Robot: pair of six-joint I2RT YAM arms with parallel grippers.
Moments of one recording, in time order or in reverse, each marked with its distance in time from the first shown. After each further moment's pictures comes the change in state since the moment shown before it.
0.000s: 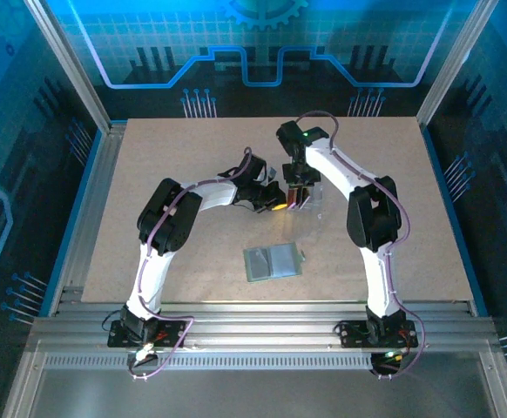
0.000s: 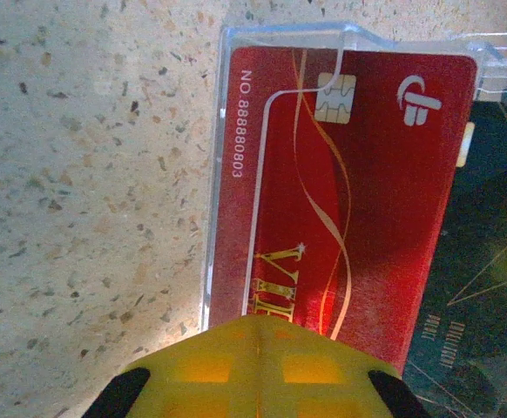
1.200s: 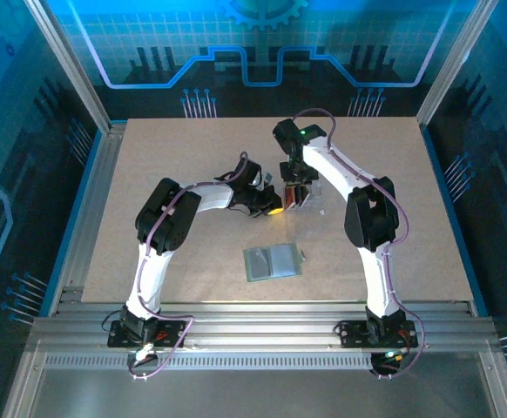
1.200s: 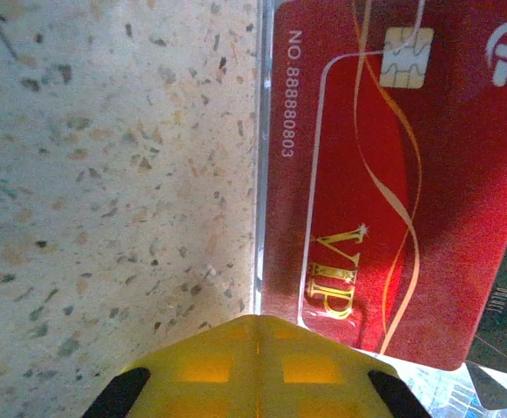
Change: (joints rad) left arm 0.022 -0.005 -0.073 0.051 0.037 -0.005; right arm 0.018 0.005 0.047 -0.035 0.020 0.004
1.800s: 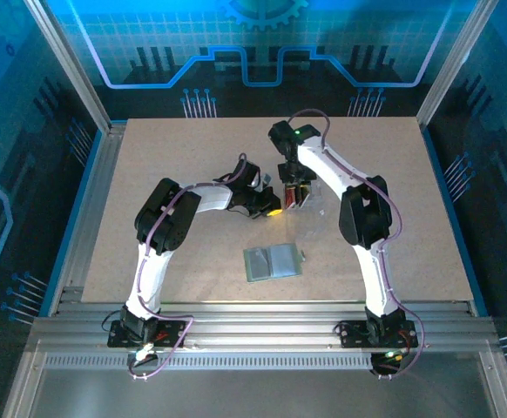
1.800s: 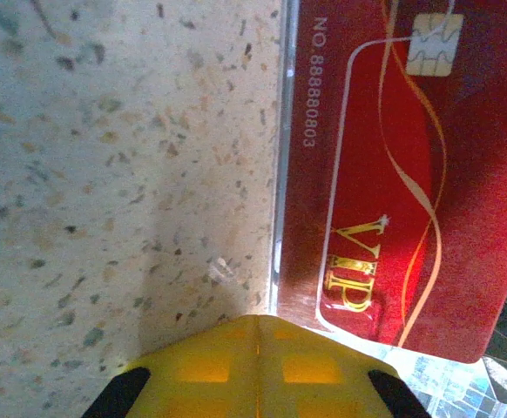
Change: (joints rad) left arm 0.005 -0.004 -0.026 0.023 0.008 -0.003; right arm 0.016 0.068 0.068 -0.055 0.050 -0.001
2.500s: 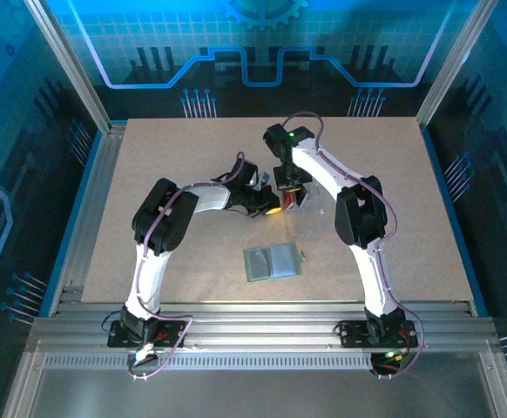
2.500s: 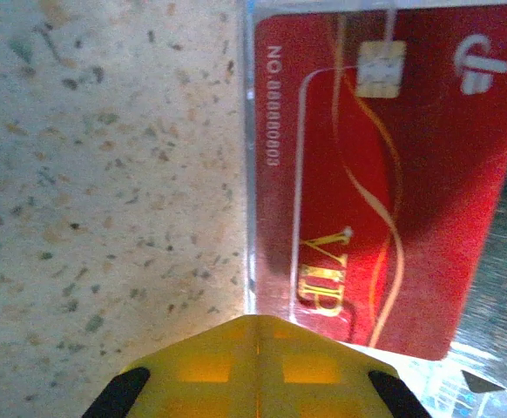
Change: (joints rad) left arm 0.008 -0.026 -0.017 0.022 0.003 -0.001; right arm 0.022 0.026 0.018 -0.013 -0.018 0.014
